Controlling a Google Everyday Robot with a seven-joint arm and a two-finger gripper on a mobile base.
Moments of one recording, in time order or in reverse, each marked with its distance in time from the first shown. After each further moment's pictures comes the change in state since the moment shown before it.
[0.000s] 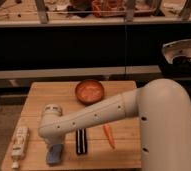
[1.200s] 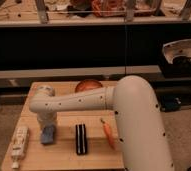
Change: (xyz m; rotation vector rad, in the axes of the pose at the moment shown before) arm 0.112 0.013 0.005 0.002 0.000 -0.023
